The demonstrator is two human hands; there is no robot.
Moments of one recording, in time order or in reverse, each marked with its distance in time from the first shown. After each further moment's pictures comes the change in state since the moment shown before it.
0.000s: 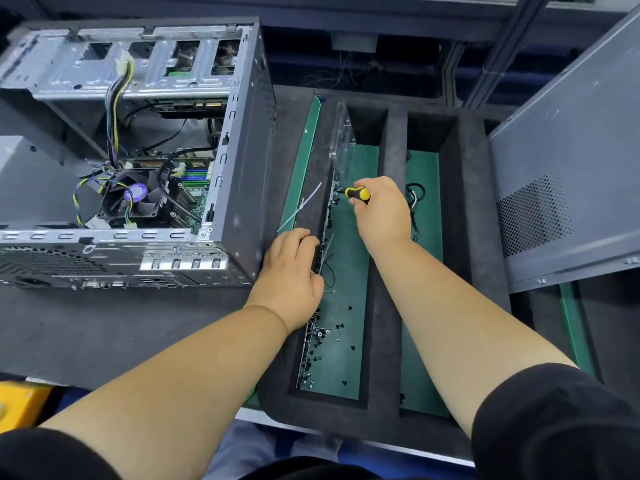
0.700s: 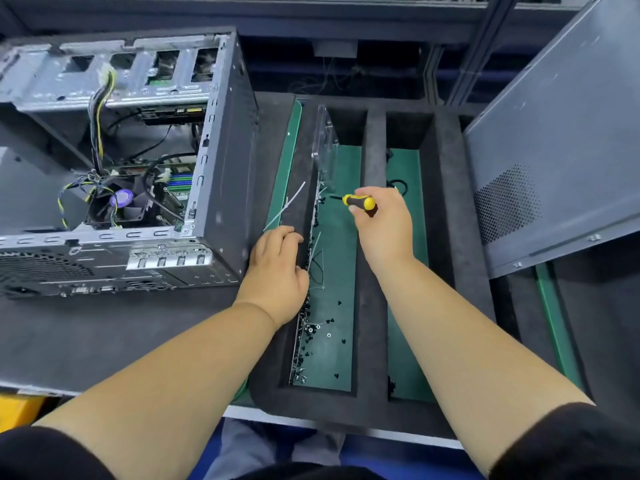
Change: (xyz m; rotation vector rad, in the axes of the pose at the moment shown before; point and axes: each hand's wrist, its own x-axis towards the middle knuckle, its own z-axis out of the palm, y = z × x) left_hand -0.003 0.004 -0.006 0.015 -0.026 -0.040; right_hand -0.039 0.012 -0.026 0.281 0.039 0.156
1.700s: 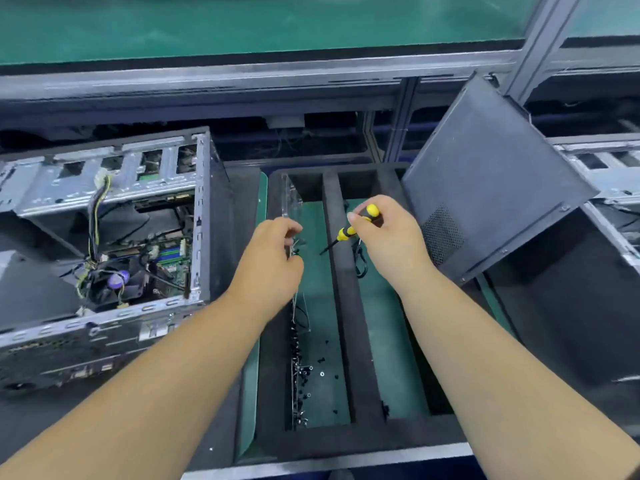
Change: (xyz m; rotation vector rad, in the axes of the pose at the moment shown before) left_hand 0.053 0.054 -0.098 -0.395 -0.018 0.044; right_hand -0.027 -0.077 -0.100 0.124 0.069 0.035
